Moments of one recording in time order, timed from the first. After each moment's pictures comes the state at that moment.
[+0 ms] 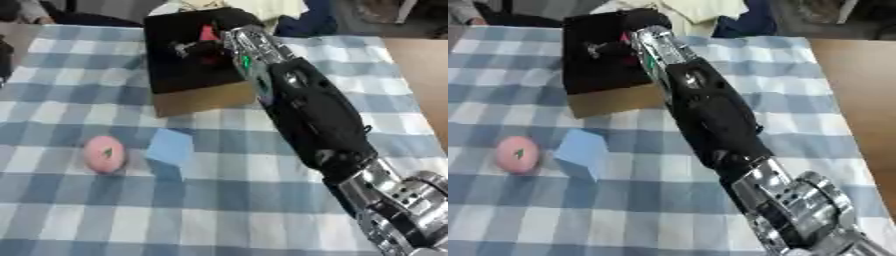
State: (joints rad) left arm -0.42 0.73 -0.11 -1.98 -0.34 -0.12 0.18; right arm -1.35 -0.04 0.15 -0.80 1.29 0.28 0.41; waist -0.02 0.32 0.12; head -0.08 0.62
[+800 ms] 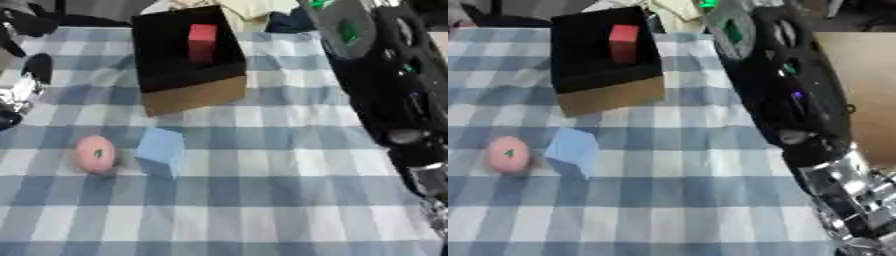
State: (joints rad) left arm -0.45 0.88 -0.14 -1.98 -0.51 0.04 -0.21; right arm -1.22 -0.34 0.25 -1.48 0.87 0.27 0.49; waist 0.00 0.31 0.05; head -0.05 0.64
